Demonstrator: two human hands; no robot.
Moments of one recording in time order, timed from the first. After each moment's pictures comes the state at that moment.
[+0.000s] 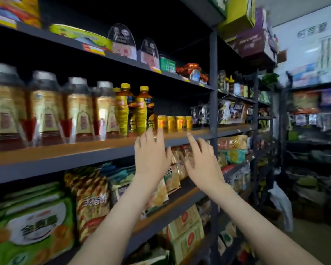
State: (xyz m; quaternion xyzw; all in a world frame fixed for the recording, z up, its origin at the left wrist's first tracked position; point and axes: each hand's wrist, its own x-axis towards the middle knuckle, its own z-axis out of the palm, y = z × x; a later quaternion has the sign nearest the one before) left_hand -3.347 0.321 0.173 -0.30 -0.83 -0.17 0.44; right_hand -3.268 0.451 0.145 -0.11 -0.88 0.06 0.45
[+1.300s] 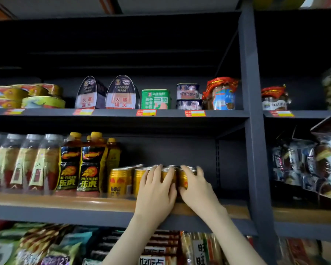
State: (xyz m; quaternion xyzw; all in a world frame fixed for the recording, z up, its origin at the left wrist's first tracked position) left_hand -3.518 0.601 0.217 -0.03 -0.77 0.05 0.63; right_hand -3.516 0.739 0.255 0.23 -0.89 0.26 0.28
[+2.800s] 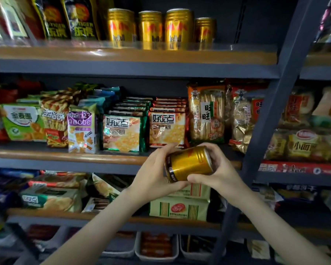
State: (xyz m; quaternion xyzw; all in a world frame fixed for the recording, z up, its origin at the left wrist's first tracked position) left_hand -3.399 0.590 -0.019 -0.20 -0.87 -0.33 0.29; right_hand -3.433 0.789 0.008 0.29 -0.75 0.59 -0.01
